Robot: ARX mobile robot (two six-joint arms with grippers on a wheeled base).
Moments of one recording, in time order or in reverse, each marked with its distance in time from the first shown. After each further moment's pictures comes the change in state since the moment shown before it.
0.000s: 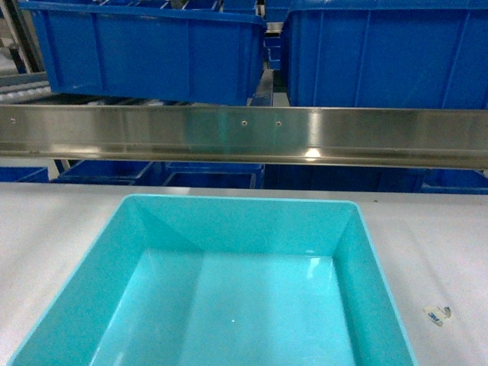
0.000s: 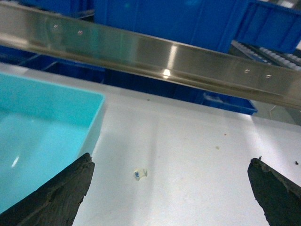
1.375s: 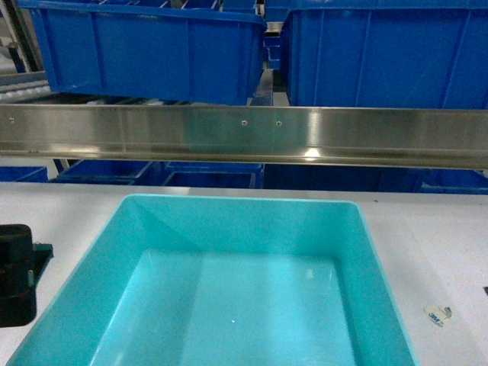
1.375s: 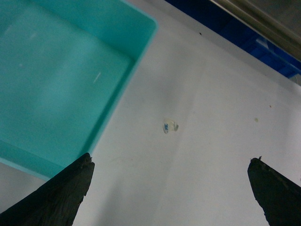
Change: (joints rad) left arm -0.257 0.914 0.294 0.230 -0.264 -0.059; right arm 0.078 0.654 0.450 -0.339 -0.075 -0.065
